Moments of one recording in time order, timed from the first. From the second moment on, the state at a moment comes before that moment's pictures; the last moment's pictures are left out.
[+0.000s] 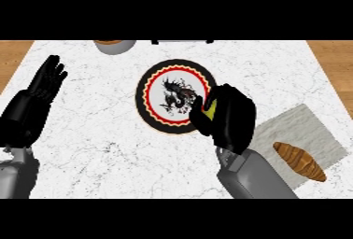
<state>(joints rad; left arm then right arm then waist) -0.22 0.30 0.11 -1.65 0.06 -0.07 0.13 -0.48 -0.05 0.50 -1.57 1.17 -0.29 1.05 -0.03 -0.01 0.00</state>
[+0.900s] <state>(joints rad) -0.30 0.27 0.08 -1.62 0.05 -0.09 0.14 -0.93 -0.01 0.39 -0.90 0.93 -0.45 1.00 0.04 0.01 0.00</state>
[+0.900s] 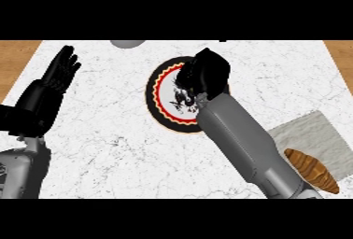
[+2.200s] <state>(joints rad) -0.34 0.25 0.07 -1.58 0.03 -0.10 0.11 -1.02 0.00 0.21 -0.60 0.41 -1.02 0.48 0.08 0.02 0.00</state>
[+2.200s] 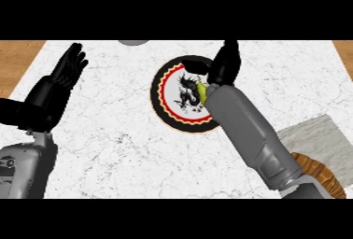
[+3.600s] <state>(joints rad) -0.28 0.24 0.12 -1.61 0.01 -0.09 0.13 -0.04 -0.23 0.29 -1.62 0.30 -0.95 0.26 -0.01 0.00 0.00</state>
